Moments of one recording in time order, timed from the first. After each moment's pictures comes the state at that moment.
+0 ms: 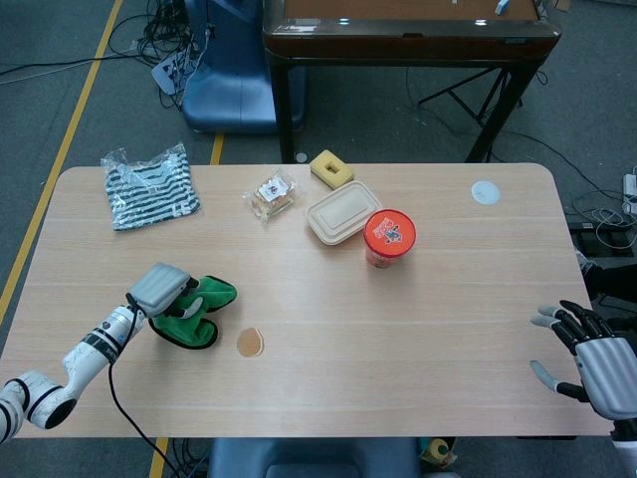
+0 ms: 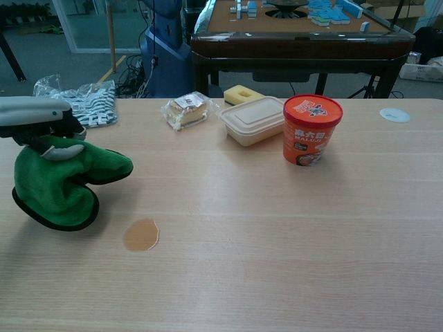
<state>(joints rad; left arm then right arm) -0.74 -1.30 0.00 -1.30 1.49 0.88 -0.22 0.03 -0.97 -0.02 -1.68 -1.68 1.54 0.08</state>
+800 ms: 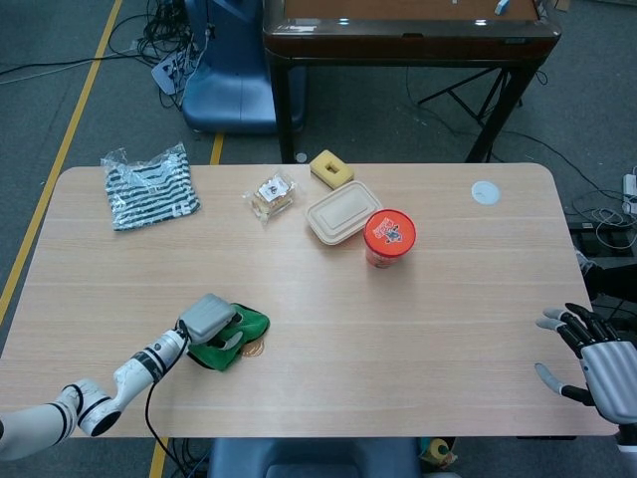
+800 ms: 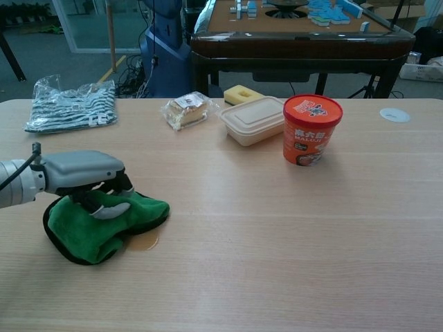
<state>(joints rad) -0.77 -1.56 0.05 -1.16 1.57 0.83 -0.18 0.02 -0.96 -0.03 -1.67 -1.68 1.56 0.09</state>
